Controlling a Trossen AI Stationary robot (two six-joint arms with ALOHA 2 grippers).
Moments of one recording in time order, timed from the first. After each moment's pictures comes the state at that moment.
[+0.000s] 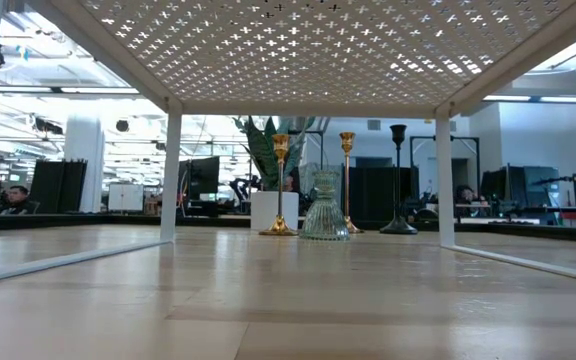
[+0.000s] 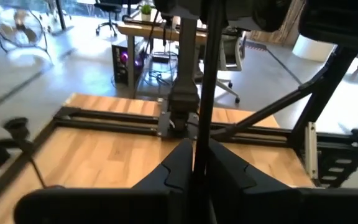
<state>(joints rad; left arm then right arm) -0.01 1.32 1.31 -0.07 0.02 -0.04 0.12 1.21 1.19 0.04 0.30 -0.03</state>
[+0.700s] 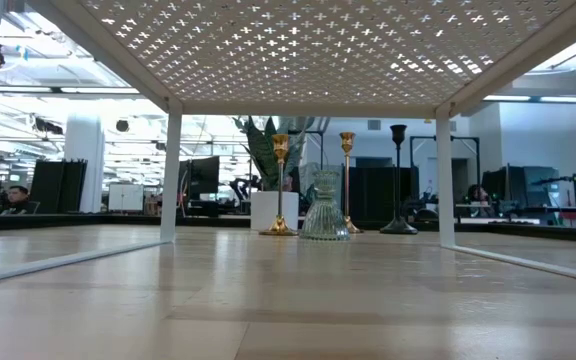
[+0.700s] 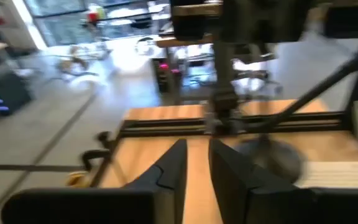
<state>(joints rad) 0.01 1.12 1.29 -0.20 -0.14 0.17 0.22 1.20 1.19 -0.02 0.39 -0.02</state>
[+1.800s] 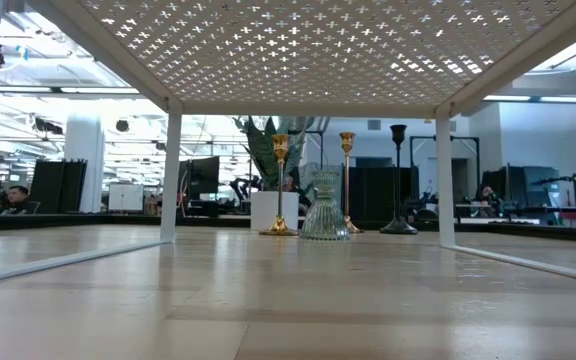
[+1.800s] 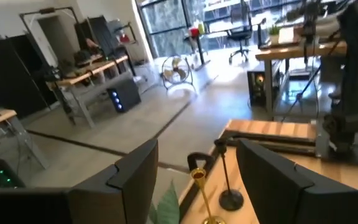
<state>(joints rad) 0.09 0.96 1.29 -0.22 -0.46 0.26 0.51 1.58 1.51 -0.22 0.63 0.23</state>
